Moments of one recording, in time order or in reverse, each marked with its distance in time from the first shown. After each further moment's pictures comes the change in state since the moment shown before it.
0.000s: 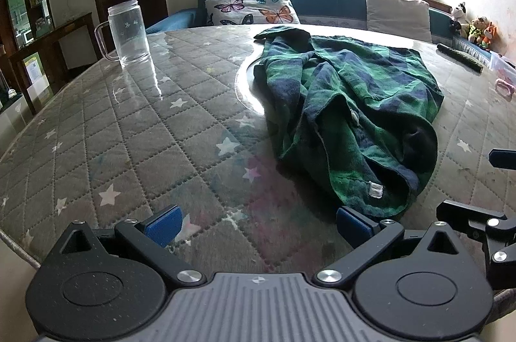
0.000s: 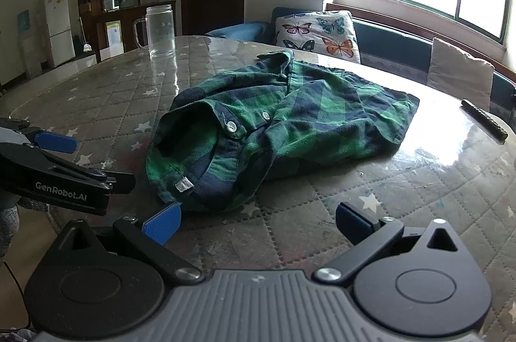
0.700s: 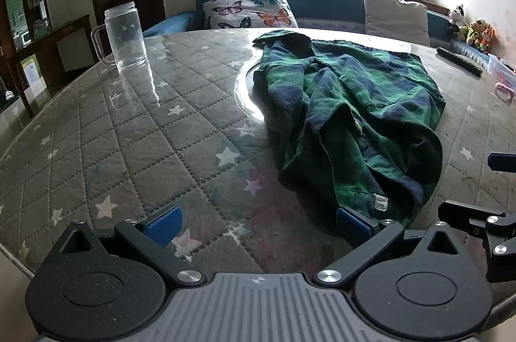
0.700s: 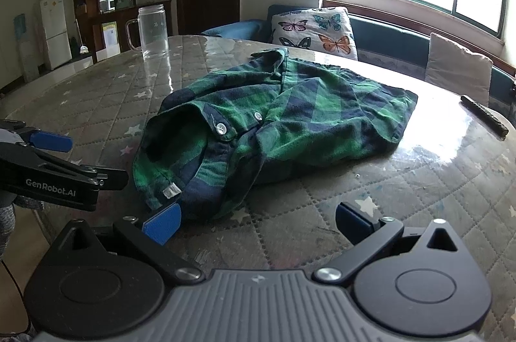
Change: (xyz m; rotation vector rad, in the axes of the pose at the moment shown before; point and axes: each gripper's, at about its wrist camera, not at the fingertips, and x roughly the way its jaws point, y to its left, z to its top) left arm 0.008 0.004 0.007 0.001 -0.008 -0.012; right arm 0.011 -0.002 0.003 0.025 0.000 -0.027
